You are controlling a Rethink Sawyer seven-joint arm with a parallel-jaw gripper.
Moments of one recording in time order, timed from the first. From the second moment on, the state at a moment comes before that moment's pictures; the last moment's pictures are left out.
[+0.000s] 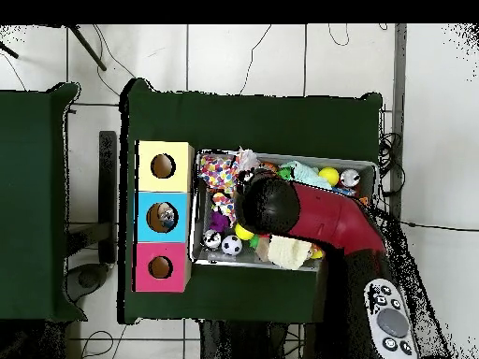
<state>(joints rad) -0.35 -0.79 0.08 1.67 -0.06 0.52 1.58</state>
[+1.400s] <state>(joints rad) -0.12 -0.85 0.03 1.66 0.02 0.55 1.58</state>
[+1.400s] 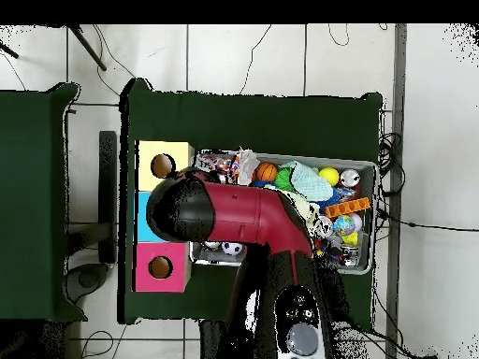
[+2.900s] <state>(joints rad) 0.05 -0.75 -0.08 1.73 0.11 0.42 1.63</state>
